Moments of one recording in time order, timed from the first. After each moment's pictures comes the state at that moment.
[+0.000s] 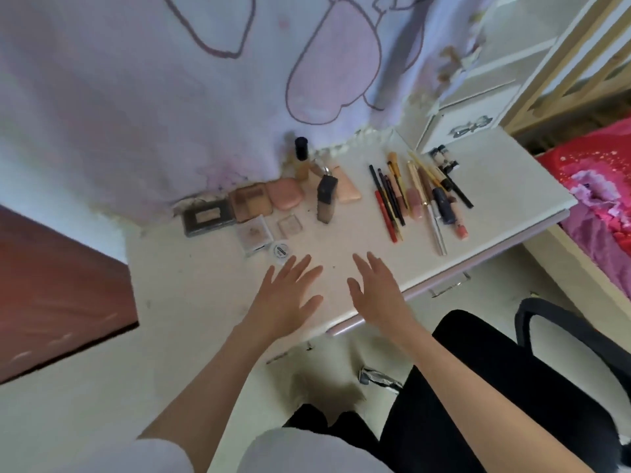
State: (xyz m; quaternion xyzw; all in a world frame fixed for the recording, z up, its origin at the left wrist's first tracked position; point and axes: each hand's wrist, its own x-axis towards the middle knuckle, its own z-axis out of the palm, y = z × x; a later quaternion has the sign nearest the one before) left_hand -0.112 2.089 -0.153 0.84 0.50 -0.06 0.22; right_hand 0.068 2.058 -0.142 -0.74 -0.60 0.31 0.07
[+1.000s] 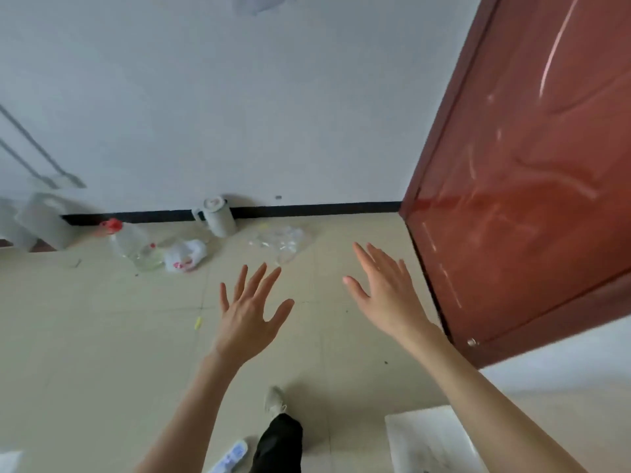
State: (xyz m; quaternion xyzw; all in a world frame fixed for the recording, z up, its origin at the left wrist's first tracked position) left_hand -0.270 1.627 -0.064 -0.05 0.97 0.22 -0.04; right_hand -0.332 1.844 -0.011 0.17 -0.96 0.19 -0.07
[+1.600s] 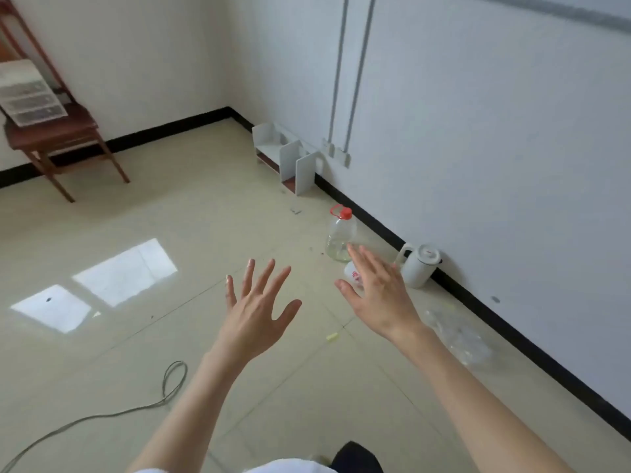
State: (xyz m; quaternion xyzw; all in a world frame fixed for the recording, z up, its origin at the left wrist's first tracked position) left_hand -0.174 1.282 -0.073 -0.45 0.87 0.15 -0.13; right_hand -0.364 1.362 -0.016 0.57 -0.79 0.15 -0.14
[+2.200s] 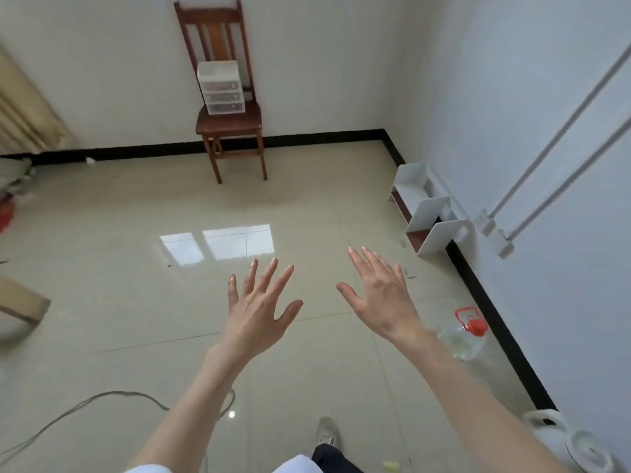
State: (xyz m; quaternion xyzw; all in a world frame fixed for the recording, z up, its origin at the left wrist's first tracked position) left_hand -0.109 0.973 -0.064 -0.68 0.71 0.11 -0.11; right_hand -0.316 0.941 -0.024 0.77 -0.61 0.09 -0.18
